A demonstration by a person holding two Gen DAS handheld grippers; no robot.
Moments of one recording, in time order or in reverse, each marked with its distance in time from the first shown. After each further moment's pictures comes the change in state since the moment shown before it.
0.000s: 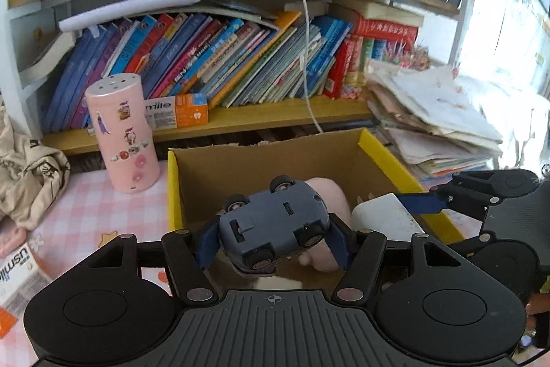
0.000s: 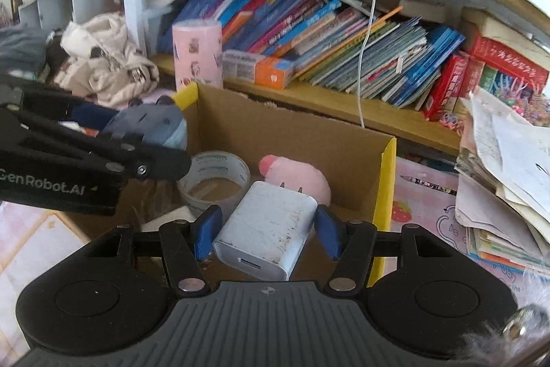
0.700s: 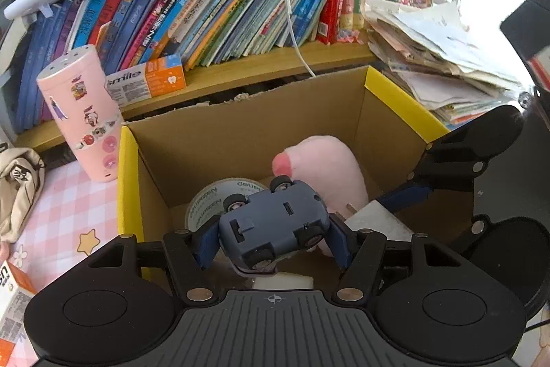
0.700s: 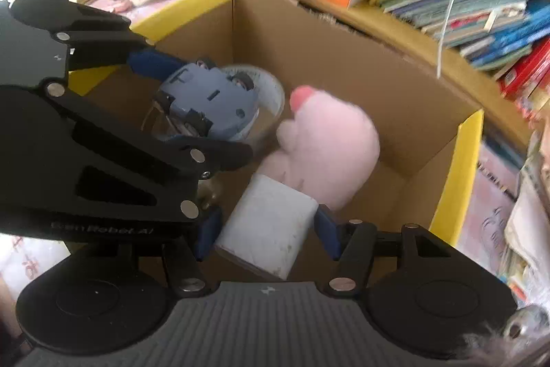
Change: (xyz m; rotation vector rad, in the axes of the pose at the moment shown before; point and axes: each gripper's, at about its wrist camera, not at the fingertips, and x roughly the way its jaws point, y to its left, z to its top) left arm 0.060 -0.013 -0.006 0.109 0.151 0.007; right arm 0.065 -0.003 0.011 -0.175 0.349 0.185
